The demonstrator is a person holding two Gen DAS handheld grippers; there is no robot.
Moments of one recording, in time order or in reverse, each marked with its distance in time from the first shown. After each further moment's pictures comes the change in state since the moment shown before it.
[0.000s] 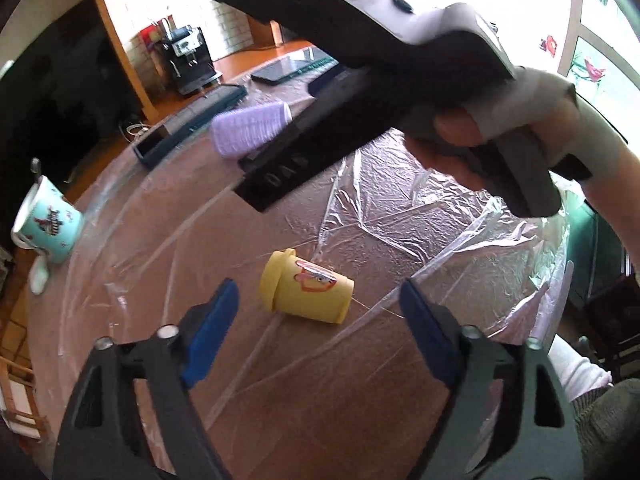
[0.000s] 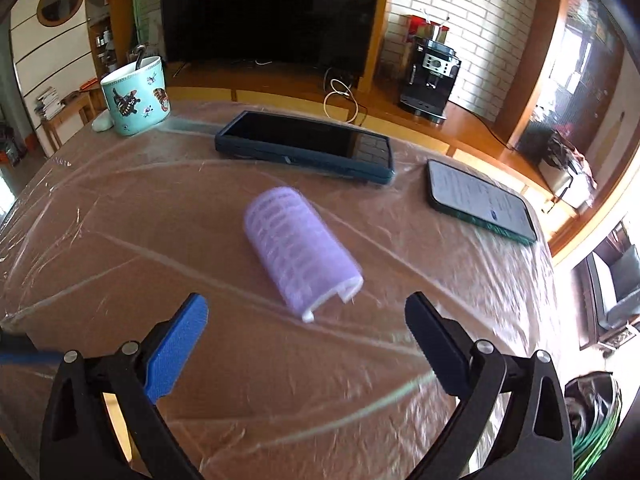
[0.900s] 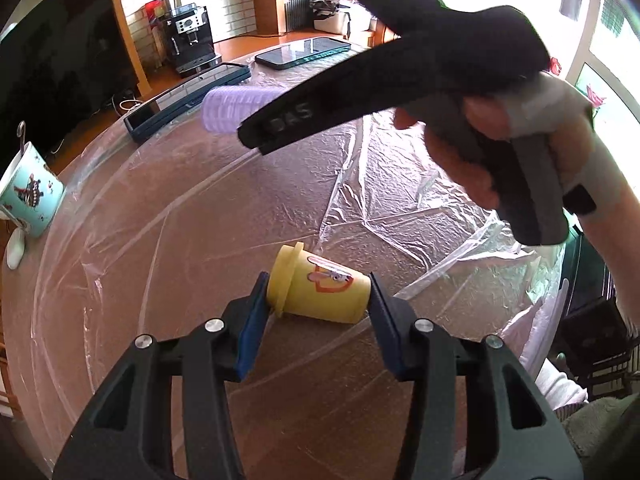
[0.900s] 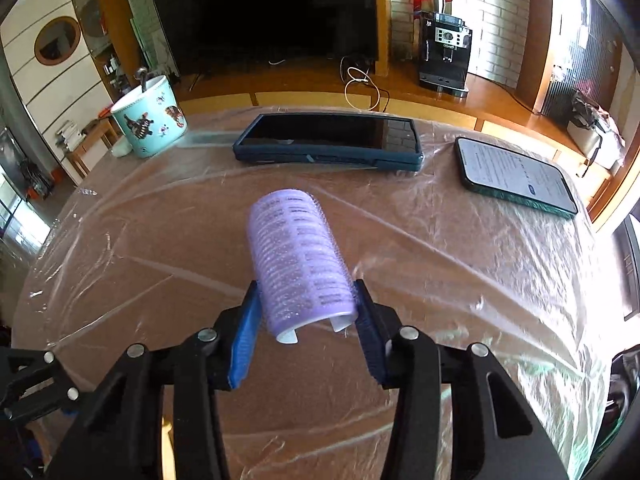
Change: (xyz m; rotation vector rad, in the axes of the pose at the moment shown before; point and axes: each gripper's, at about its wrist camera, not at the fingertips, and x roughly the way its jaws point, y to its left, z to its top) left arm 0.007 0.011 -0.001 -0.097 0.012 -0.058; right arm -0.004 -0.008 -0.002 0.134 0.016 0.157
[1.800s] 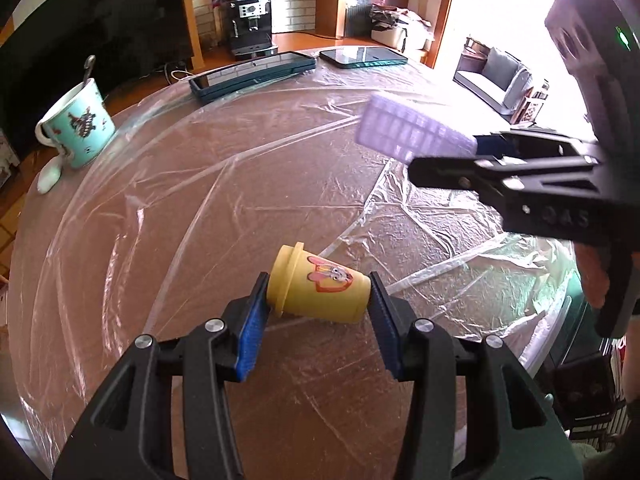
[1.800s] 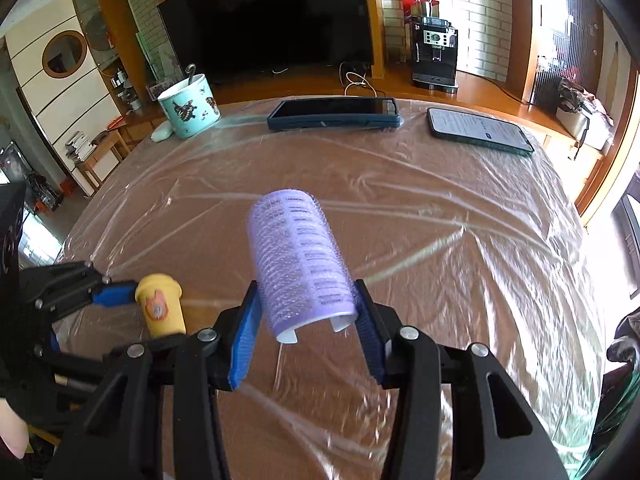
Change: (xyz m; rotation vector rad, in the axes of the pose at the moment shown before) left arm -0.022 0.013 -0.029 -0.196 -0.024 0.088; right arm -0.069 0.013 -0.077 0.031 -0.030 0.022
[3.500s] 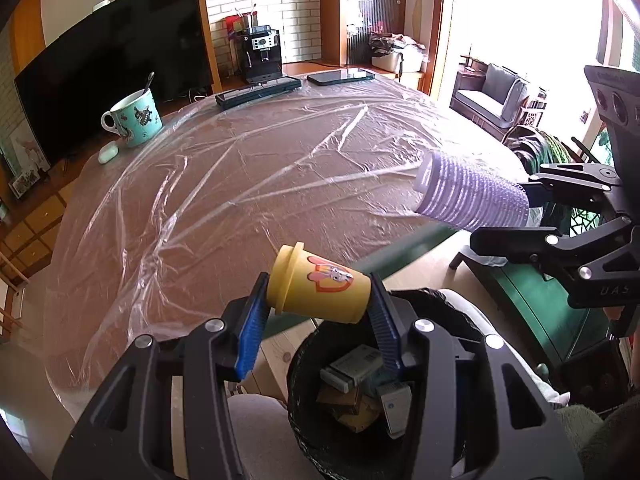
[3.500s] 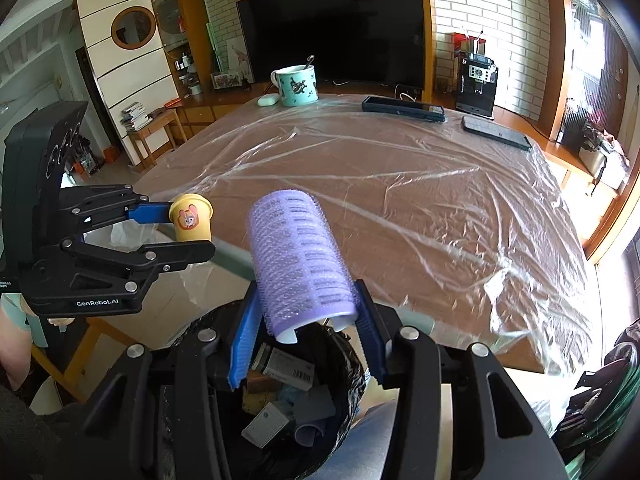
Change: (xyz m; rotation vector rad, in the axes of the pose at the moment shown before) left arm -0.099 -0.058 -0.104 0.013 -0.117 0.068; right arm -0.120 0.058 -0.140 -0.177 -0.059 0.107
